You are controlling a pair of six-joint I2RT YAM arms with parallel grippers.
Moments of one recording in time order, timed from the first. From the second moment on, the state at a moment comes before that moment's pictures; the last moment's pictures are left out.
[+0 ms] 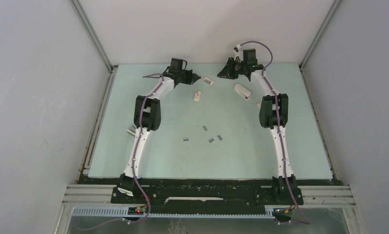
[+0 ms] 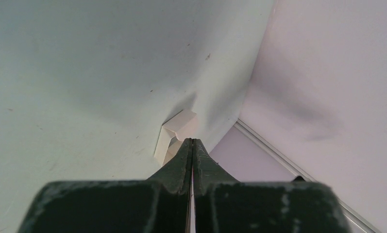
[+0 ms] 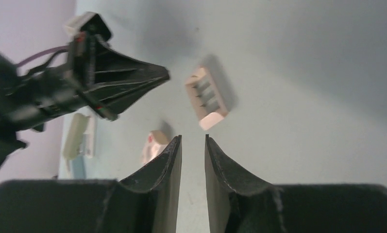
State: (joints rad) left arm -0.28 2.74 2.42 -0.38 0.30 -1.62; right arm 0.13 2.66 2.45 -0.39 -0.73 0.47
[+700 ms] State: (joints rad) left arm -0.22 2.59 2.32 -0.34 0.36 -1.46; right arm 0.27 2.72 2.59 -0.49 -0.33 0.05
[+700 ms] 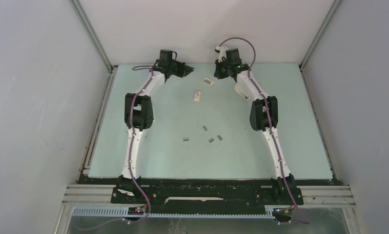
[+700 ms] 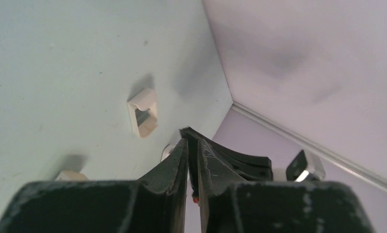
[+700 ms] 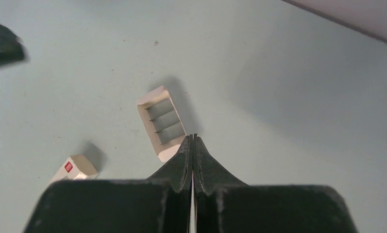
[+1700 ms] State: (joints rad) left arm -0.15 2.10 1.70 -0.24 0.44 -0.93; right arm 0.37 2.77 2.53 -0.43 -0.14 -0.79
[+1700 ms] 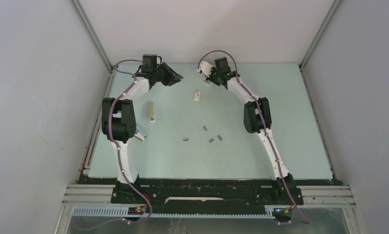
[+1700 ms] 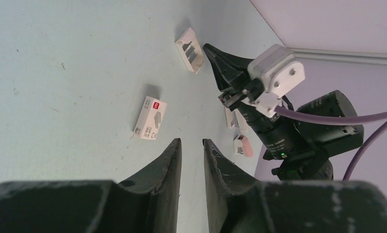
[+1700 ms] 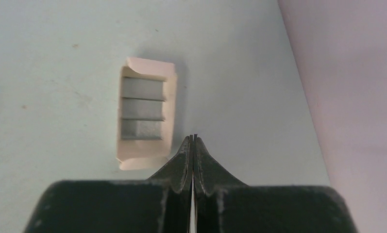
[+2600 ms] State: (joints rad) left arm -0.12 2.01 1.54 -0.14 0.49 -0.89; right arm 0.41 2.77 2.50 -0.45 -0.40 -1.13
